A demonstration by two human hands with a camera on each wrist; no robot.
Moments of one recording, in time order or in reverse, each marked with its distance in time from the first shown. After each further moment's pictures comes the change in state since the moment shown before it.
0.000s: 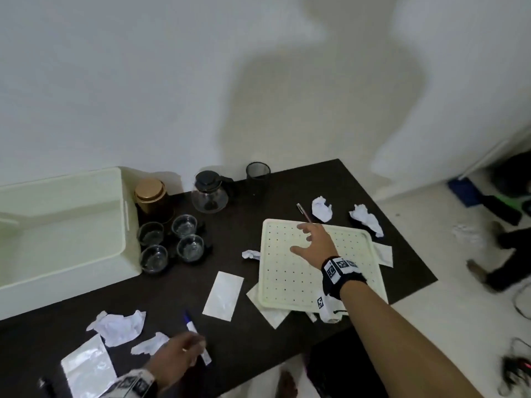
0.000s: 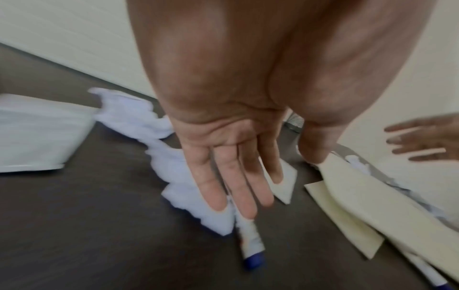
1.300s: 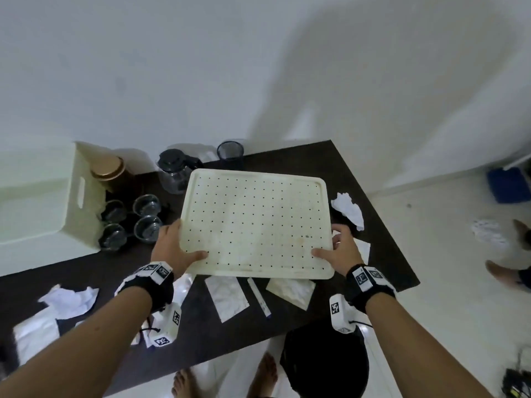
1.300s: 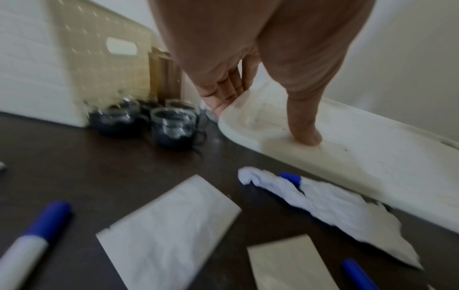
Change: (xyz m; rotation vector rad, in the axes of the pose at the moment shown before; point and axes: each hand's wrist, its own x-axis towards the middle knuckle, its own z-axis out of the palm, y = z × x) left_hand 0.087 0.205 0.047 0.242 0.562 0.121; right_hand 0.009 0.172 -0.093 0.287 -0.018 0.190
